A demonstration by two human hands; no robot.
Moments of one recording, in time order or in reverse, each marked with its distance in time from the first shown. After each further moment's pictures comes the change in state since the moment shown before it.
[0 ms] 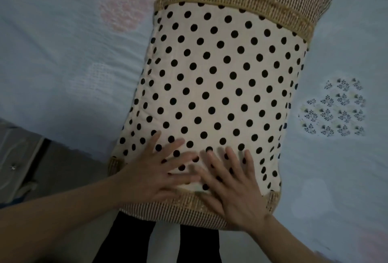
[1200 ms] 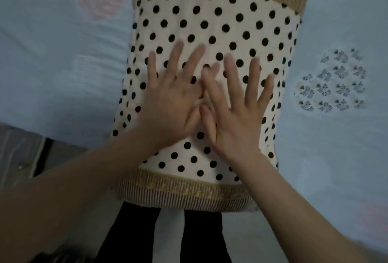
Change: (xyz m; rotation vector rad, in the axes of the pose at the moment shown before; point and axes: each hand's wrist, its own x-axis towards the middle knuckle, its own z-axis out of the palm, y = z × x) left_hand 0.119 -0.035 -0.052 -0.041 0.182 -0.505; right_hand 0.095 0.034 -0.038 0.023 0.376 0.396
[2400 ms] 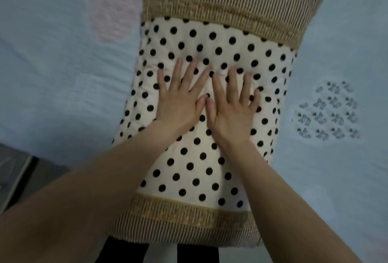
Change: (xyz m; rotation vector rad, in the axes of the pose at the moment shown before) left_hand 0.033 -0.013 0.051 0.157 -0.216 -0.250; right_hand 0.026 0.016 0.057 -0.199 -0.232 0.207
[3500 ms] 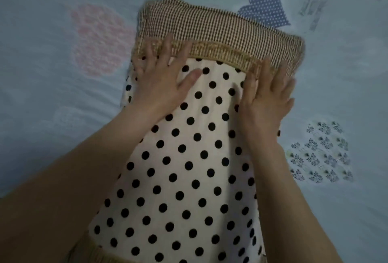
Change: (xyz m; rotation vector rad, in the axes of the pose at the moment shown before) left_hand 0.109 -0.043 -0.046 -0.331 0.144 -0.151; right_hand 0.113 0.045 -0.034 0.464 0.118 0.363
